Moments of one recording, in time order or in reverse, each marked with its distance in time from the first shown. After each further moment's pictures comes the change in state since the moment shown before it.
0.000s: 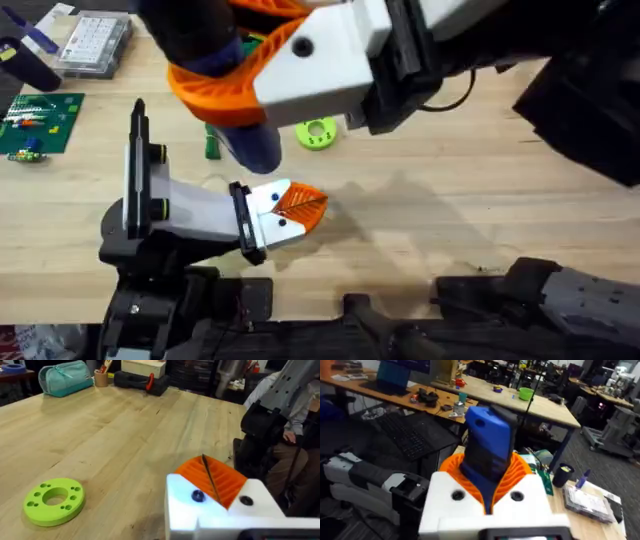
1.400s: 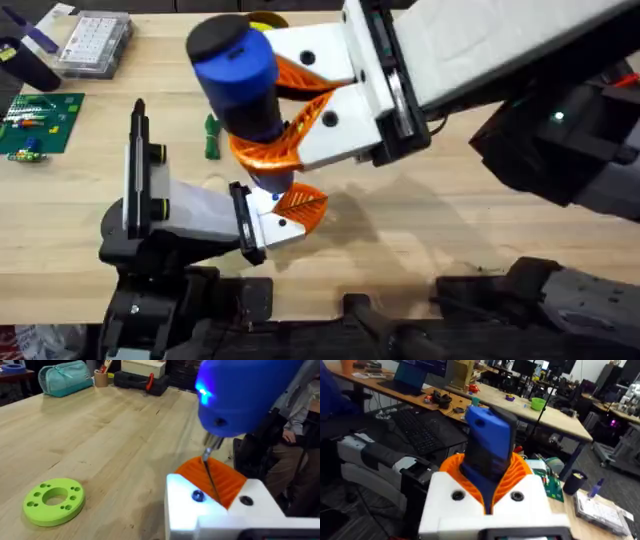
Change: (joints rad) left arm 0.000 0.000 0.000 0.000 0.000 0.000; right arm -0.038 0.003 -0.232 0.333 -0.113 0.054
